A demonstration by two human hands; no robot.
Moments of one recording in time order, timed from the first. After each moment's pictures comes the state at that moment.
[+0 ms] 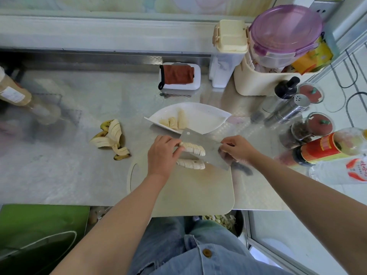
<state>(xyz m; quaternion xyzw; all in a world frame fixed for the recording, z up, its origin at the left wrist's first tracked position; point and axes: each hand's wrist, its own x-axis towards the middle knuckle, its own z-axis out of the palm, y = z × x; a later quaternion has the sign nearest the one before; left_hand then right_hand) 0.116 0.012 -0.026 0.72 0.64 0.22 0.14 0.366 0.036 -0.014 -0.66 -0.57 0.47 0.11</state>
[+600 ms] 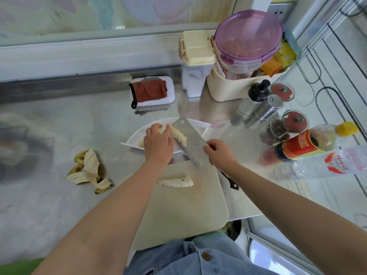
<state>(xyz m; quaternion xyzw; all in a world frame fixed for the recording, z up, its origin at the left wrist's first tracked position) 0.161 0.108 -0.020 0.75 0.65 0.03 0.15 0.345 0.051 -0.022 -0.76 -0.45 0.42 0.22</state>
